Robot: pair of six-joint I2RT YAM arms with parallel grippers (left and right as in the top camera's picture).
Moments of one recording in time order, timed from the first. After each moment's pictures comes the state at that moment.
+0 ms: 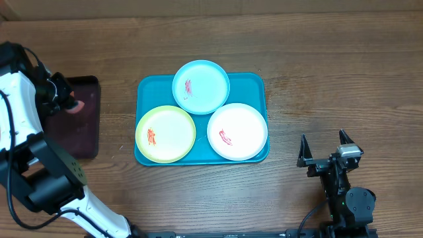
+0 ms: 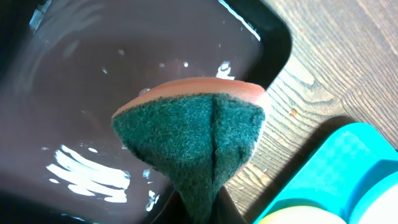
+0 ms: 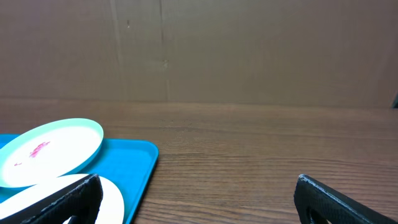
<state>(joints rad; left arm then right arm) 0.52 2.00 1.77 -1.12 0.17 -0.21 0.07 0.01 0.02 -0.04 -0.04 0.02</state>
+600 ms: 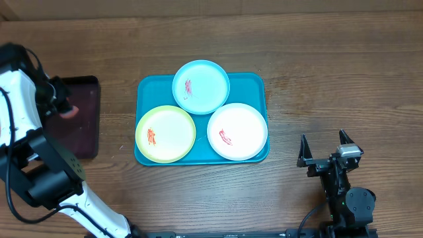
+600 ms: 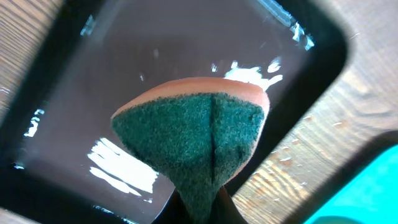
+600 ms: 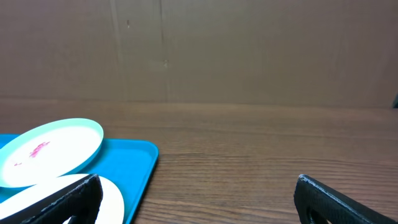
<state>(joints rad) 0.52 2.05 1.82 -1.16 0.05 -0.21 0.07 0.01 0.02 -0.04 -0.04 0.02</state>
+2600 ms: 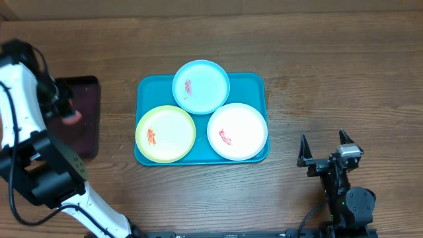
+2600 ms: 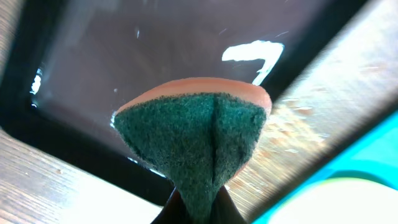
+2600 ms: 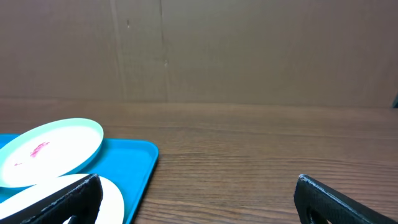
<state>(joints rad) 0.49 2.04 1.91 -1.39 0.02 -0.21 0.07 0.01 0.02 -0.04 -0.04 0.02</state>
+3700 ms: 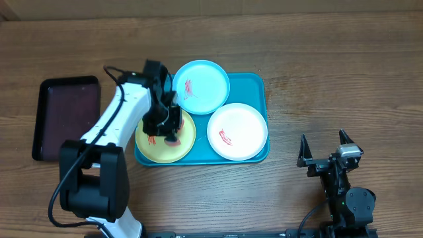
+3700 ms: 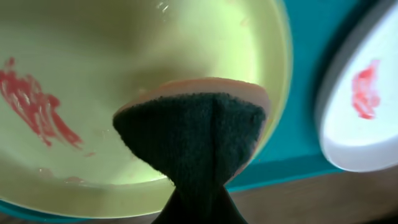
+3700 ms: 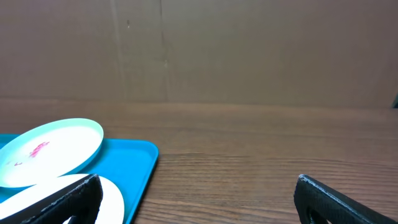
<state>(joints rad) -0.17 1.84 1.30 -1.11 0.23 -0.21 0.07 0.01 0.02 -0.04 -0.04 0.02</state>
